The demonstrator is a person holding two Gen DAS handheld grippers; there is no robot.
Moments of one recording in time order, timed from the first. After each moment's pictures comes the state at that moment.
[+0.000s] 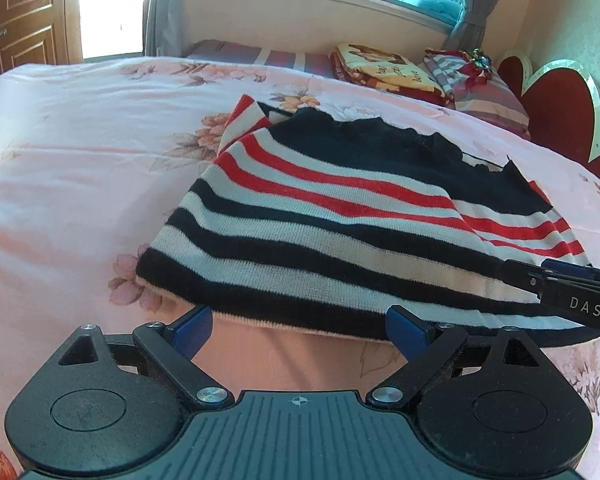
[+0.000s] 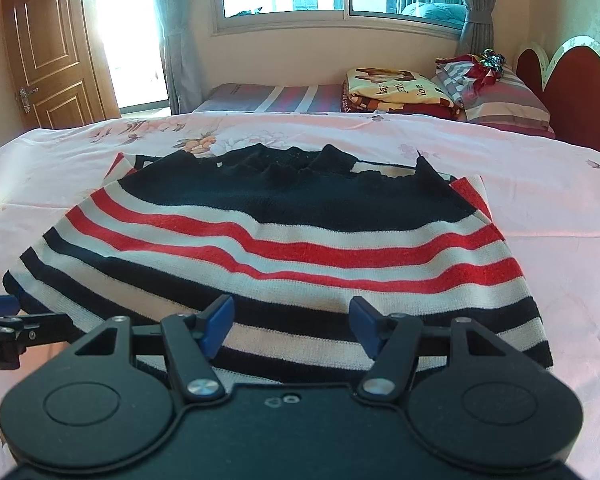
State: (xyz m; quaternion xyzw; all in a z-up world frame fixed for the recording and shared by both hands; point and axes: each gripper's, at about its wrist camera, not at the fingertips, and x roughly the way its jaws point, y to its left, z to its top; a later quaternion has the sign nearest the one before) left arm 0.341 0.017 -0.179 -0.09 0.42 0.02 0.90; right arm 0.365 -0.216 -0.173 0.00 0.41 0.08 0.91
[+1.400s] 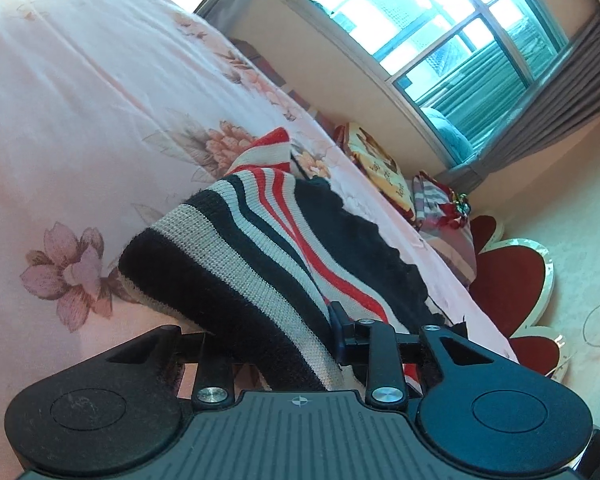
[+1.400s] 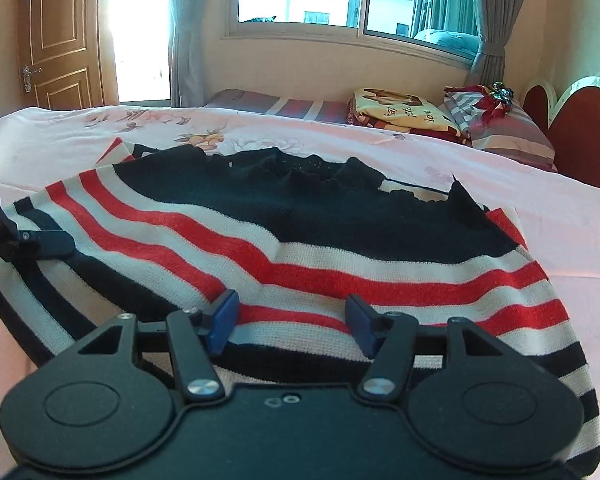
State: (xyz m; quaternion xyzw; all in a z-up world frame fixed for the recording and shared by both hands) left arm 0.391 0.050 -0.222 -0.36 0.30 -0.01 0.88; right arm 0.386 -0.179 -0.202 -0.06 0.37 0.08 0.92
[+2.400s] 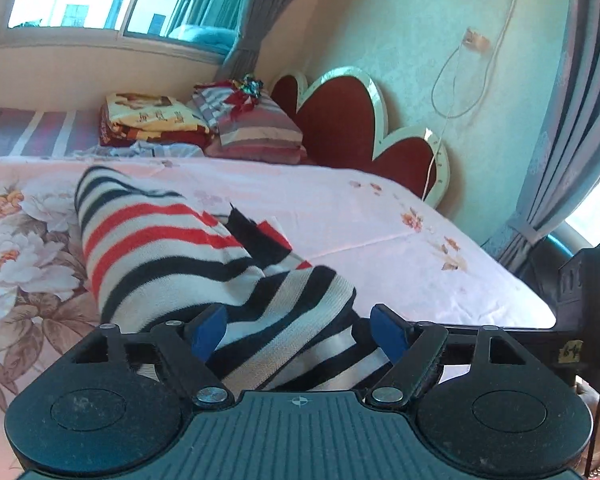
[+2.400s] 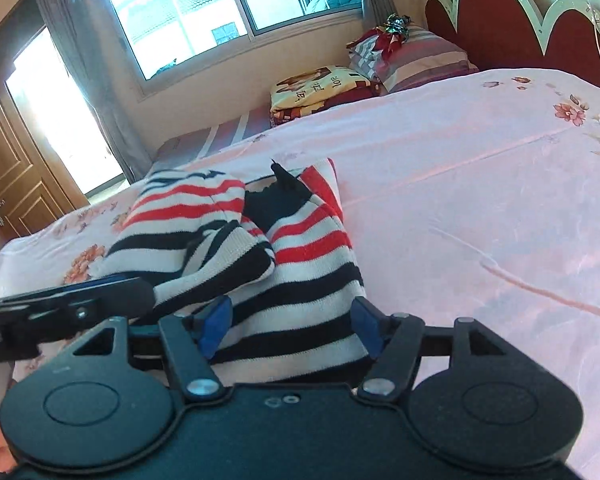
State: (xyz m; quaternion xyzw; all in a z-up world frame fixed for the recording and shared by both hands) left arm 0.390 -0.101 -0.116 -0.10 0.29 -0.31 0.90; right arm 0.318 -0.346 -0.147 0.17 0.38 0.02 0.91
